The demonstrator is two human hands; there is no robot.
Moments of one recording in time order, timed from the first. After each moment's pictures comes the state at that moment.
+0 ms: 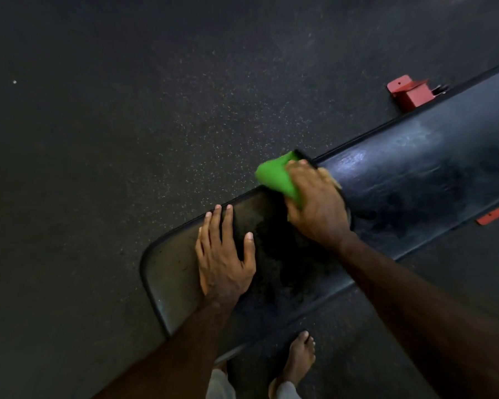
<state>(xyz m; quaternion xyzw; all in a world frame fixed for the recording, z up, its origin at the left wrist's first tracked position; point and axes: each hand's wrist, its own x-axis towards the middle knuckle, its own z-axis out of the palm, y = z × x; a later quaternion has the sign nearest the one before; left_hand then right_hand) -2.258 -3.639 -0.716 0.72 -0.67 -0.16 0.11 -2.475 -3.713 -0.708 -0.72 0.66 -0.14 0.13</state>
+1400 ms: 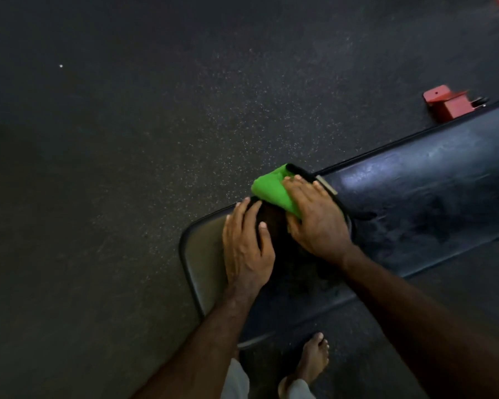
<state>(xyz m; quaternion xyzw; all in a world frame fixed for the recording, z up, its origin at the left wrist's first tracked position) -2.228 -3.639 -0.711 0.70 -0.62 -0.24 0.26 -2.394 -3.687 -0.707 -0.77 0.60 -0.15 0.16</state>
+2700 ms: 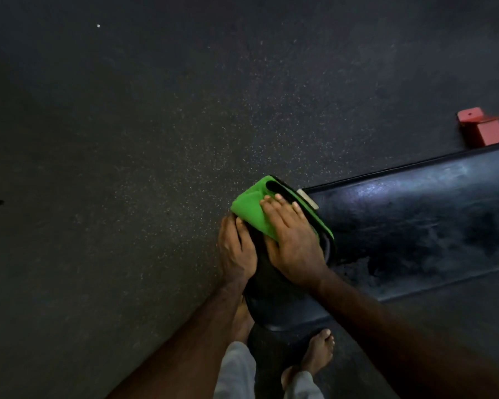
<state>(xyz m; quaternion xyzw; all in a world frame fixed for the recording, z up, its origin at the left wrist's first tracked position) -2.114 -3.613 -0.744 0.76 -0.41 -0.32 0.39 -2.247 -3.637 -0.703 -0.81 0.54 -0.13 0.21</state>
